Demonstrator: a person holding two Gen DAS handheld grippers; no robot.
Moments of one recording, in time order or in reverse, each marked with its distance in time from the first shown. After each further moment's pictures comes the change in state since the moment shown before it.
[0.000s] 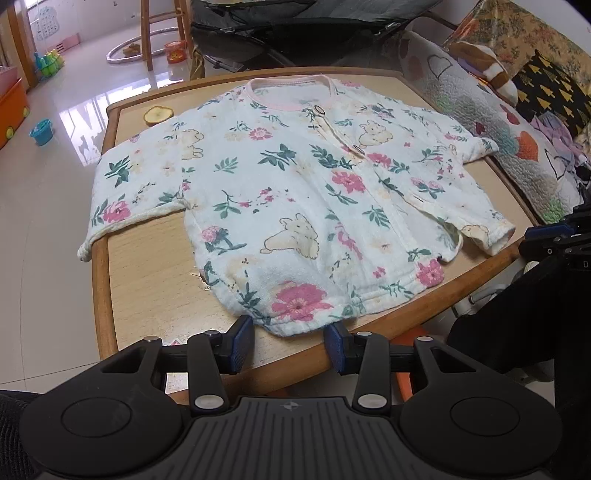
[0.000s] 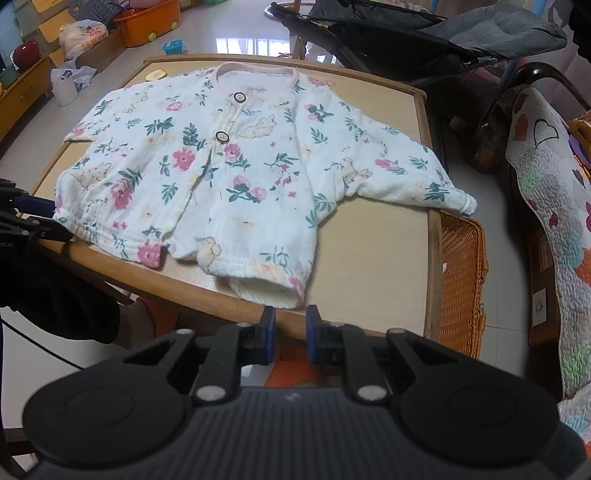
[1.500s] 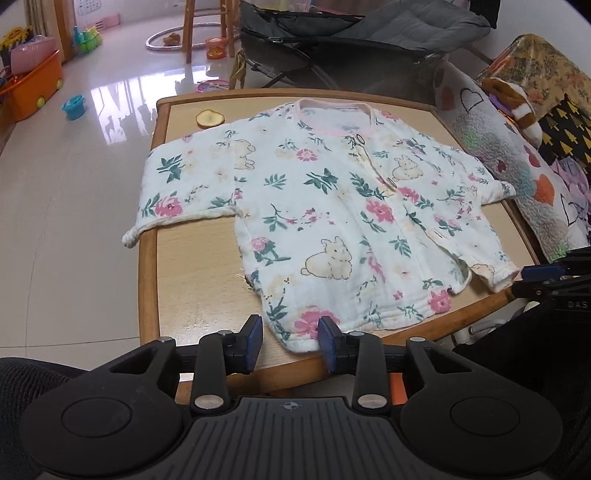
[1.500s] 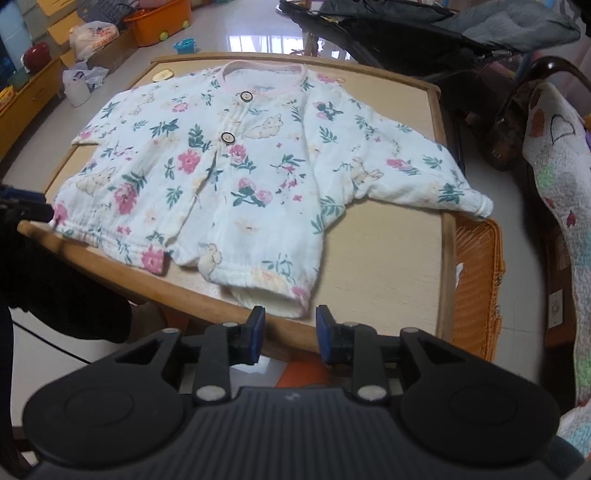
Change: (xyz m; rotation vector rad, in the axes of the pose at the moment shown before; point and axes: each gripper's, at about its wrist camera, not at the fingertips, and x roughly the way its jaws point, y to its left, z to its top) left arm -0.030 0.024 0.002 -0.137 -0.020 0.034; right arm 0.013 -0.007 0.009 0.006 0.022 0.056
